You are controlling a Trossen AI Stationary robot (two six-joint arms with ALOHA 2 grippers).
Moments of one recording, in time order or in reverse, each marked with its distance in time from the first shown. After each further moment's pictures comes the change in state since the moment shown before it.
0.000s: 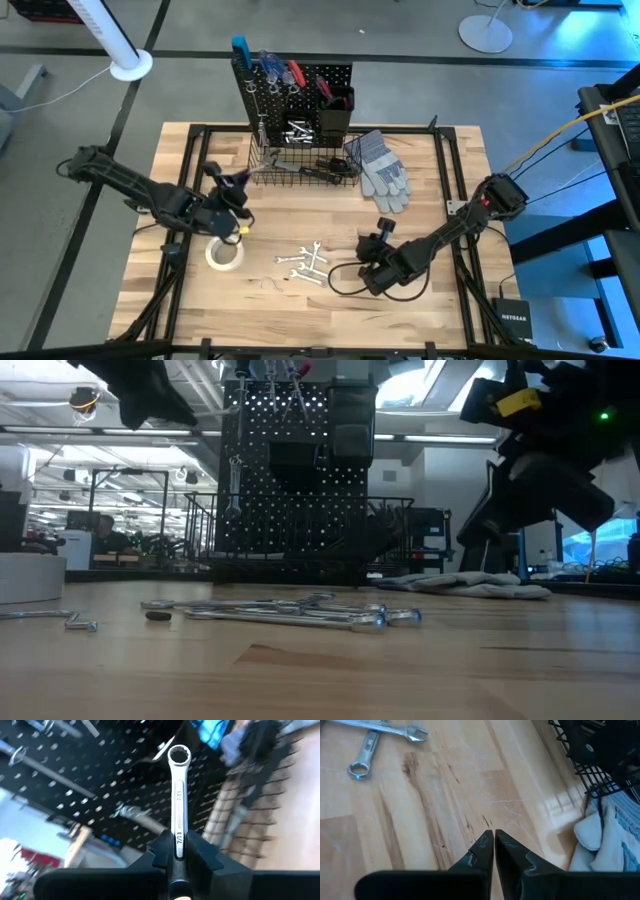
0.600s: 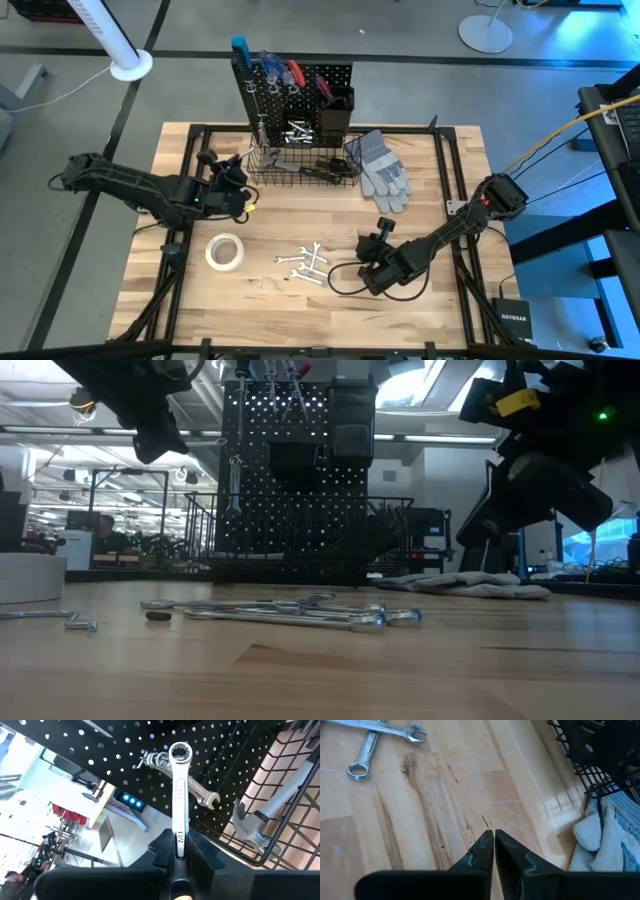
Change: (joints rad) left arm 0.234 -0.009 -0.055 -0.052 0.004 -0.052; right arm -0.006 0.000 0.000 0.000 0.001 -0.001
